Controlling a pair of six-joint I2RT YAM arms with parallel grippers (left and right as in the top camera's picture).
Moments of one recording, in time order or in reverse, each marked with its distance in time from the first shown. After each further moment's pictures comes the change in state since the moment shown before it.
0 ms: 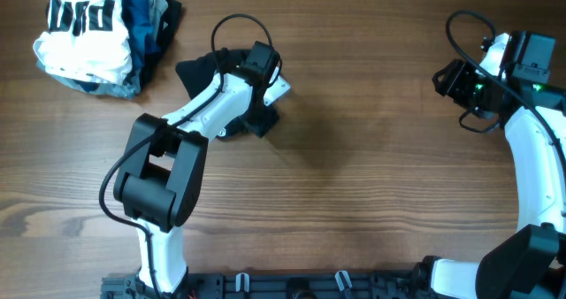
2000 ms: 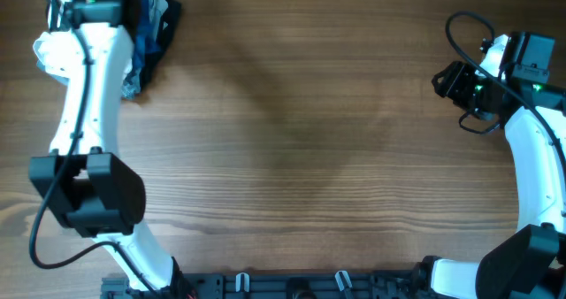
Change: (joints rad) left arm 0.467 -0.113 0.504 0.525 -0.508 0.316; right arm 0.000 0.000 0.000 -0.017 0.000 0.000
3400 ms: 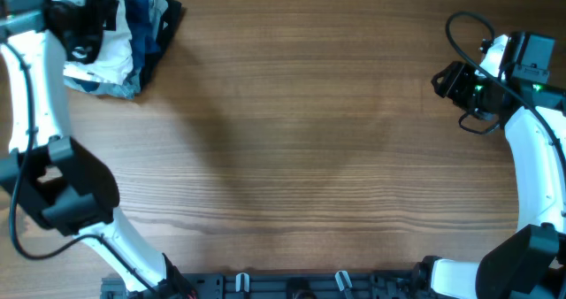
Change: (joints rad) left arm 0.281 0.069 0.003 -0.510 0.785 -0.209; right arm 0.000 0.000 0.000 -0.001 -0.005 0.001
